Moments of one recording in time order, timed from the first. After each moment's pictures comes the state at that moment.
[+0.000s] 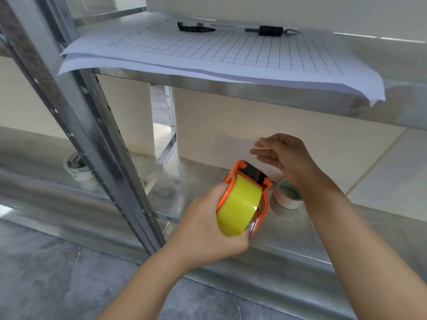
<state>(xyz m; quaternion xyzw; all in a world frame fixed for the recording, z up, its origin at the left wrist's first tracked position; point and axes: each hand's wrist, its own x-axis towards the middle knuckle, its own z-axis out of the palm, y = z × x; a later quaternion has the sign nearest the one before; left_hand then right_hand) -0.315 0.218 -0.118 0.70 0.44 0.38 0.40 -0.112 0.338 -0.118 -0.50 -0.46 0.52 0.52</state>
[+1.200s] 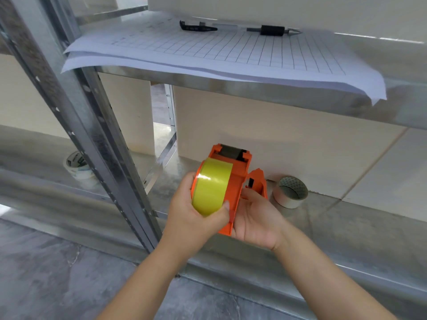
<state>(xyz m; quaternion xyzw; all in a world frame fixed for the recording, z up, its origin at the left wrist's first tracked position) -0.325 0.224 -0.128 0.59 0.43 0.56 0.40 -0.174 0.268 -0.179 -0.33 -0.18 0.86 0.34</state>
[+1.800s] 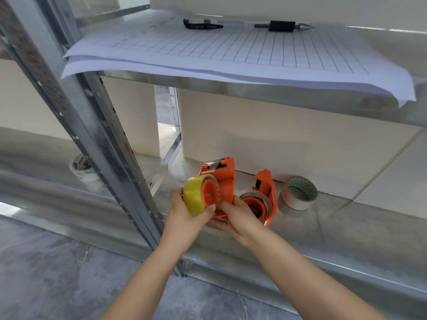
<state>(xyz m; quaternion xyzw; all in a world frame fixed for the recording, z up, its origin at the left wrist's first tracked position) -0.352 0.264 -0.202 0.54 0.63 0.40 0.38 -0.218 0.284 -0.216 -0.52 -0.29 0.69 0.41</state>
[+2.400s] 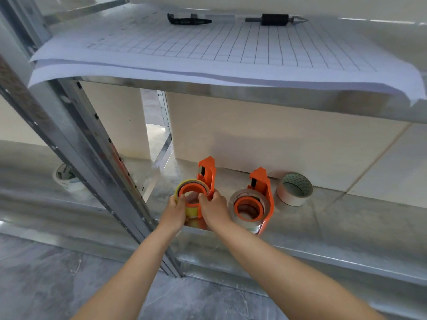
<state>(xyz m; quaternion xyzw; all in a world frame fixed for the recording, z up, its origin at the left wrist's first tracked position) -0.369 0.332 -0.265 0.45 0.70 0.27 0.48 -0.264 0.321 -0.238 -0.72 -0.43 0.46 0.30</state>
